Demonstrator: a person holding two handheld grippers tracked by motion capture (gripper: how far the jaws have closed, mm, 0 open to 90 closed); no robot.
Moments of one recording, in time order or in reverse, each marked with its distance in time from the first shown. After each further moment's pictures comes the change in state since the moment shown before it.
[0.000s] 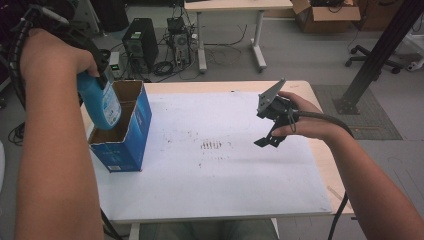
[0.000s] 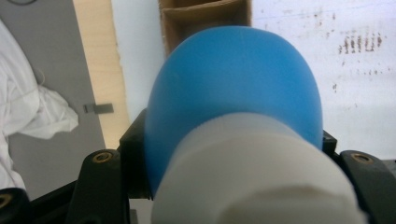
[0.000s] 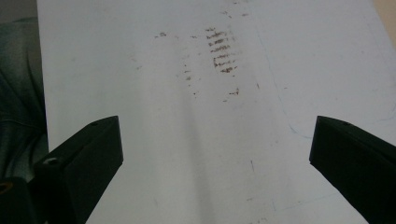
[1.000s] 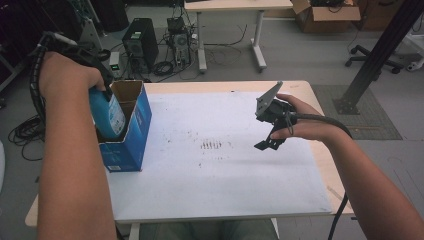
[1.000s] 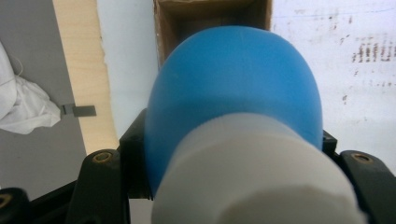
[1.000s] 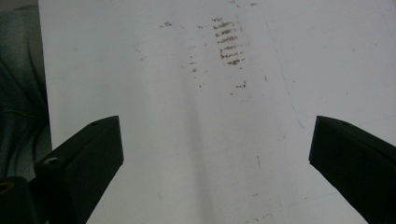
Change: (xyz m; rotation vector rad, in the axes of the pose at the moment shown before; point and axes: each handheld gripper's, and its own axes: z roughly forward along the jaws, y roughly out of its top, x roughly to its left) left arm 0.009 0.009 0.053 0.022 -0.038 -0.035; right arm 0.004 0.000 0.006 0.035 0.012 -0.011
